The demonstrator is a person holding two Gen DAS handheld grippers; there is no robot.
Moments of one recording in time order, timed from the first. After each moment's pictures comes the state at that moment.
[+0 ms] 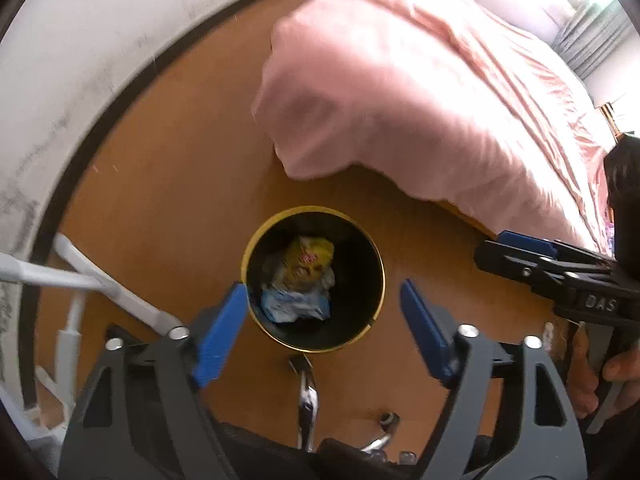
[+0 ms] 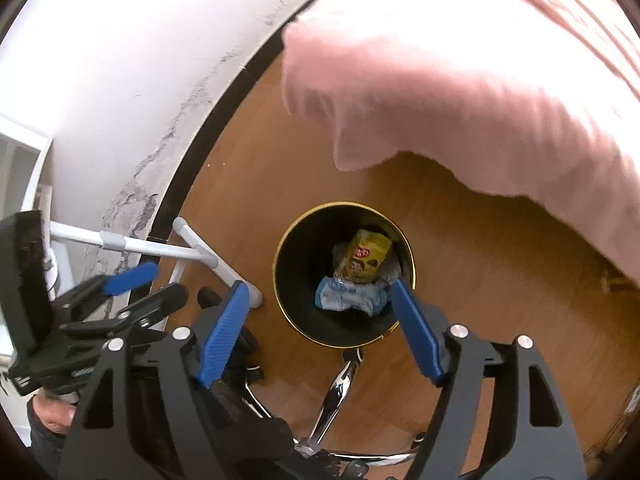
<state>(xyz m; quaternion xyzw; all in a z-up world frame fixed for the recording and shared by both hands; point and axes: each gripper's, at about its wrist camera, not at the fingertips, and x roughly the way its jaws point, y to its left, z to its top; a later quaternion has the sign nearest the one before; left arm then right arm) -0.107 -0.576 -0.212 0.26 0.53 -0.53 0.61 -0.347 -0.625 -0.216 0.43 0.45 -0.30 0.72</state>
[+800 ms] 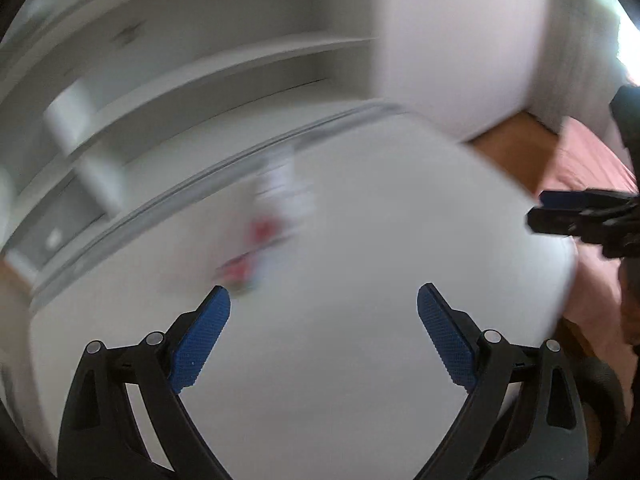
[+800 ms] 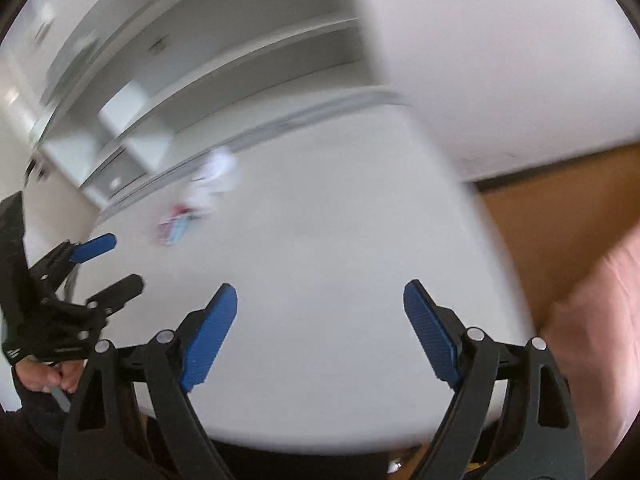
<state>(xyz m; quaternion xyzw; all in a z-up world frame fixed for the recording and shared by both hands) 0.106 -0.166 -0.010 0.14 0.42 -0.24 0.86 0.013 -0.372 -0.010 0.16 0.45 0.01 0.88</state>
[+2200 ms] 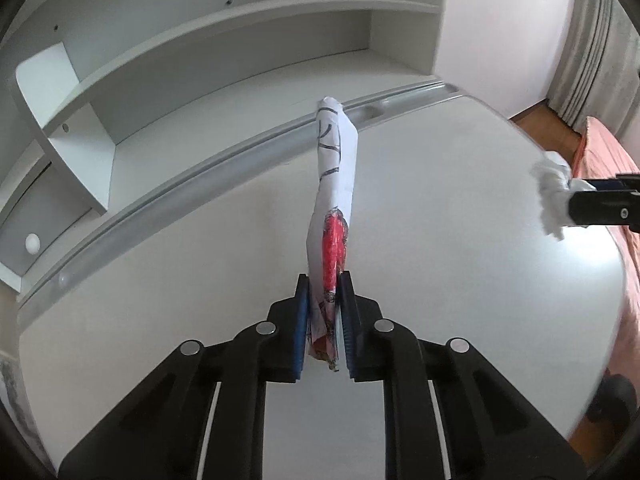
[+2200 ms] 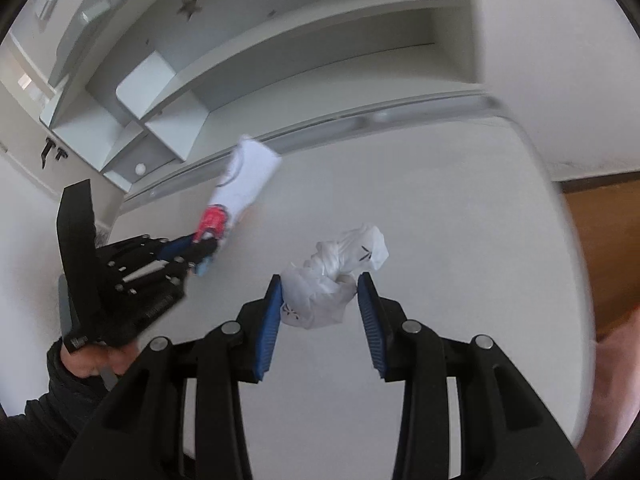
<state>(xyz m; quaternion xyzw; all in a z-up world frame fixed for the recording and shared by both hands) 0.176 -0.175 -0.055 0.15 0.45 -0.25 0.85 0.083 -0.350 0.001 0.16 0.49 0.06 0.86</state>
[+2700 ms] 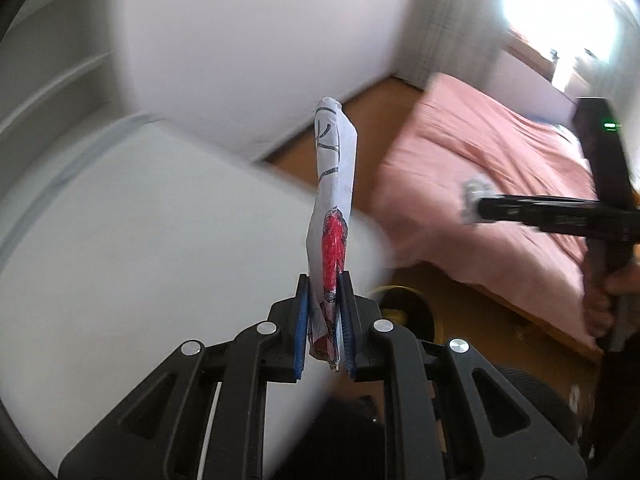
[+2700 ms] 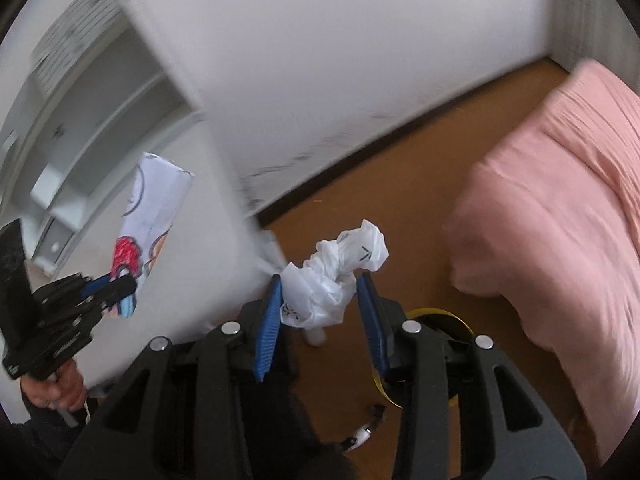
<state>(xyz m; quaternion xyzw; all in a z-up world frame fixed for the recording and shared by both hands) -0.027 -0.385 -0.038 0.17 0.40 -0.51 0.74 -0.201 -0.543 -0.018 0.26 0.42 -0.20 0.84</state>
